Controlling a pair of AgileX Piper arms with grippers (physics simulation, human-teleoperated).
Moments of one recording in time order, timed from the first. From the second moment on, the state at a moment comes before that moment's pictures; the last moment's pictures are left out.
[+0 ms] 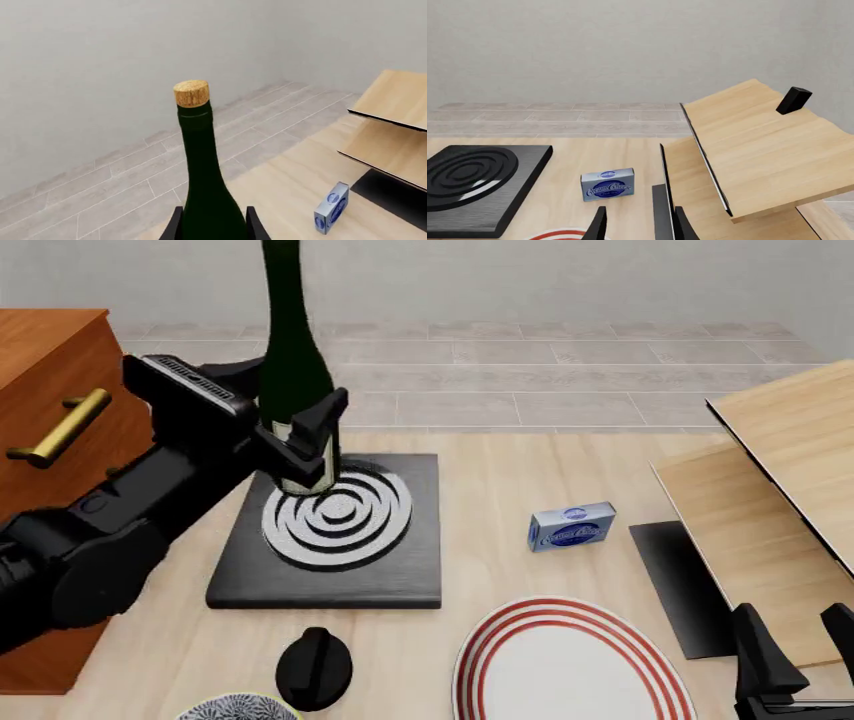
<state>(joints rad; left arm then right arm) -0.51 1.18 -0.76 -0.40 0.22 0.00 0.01 0.00 -0.01 0.00</state>
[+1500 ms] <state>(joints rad) 0.00 1.11 -1.18 0.13 0.30 0.00 0.01 0.00 -0.01 0.00</state>
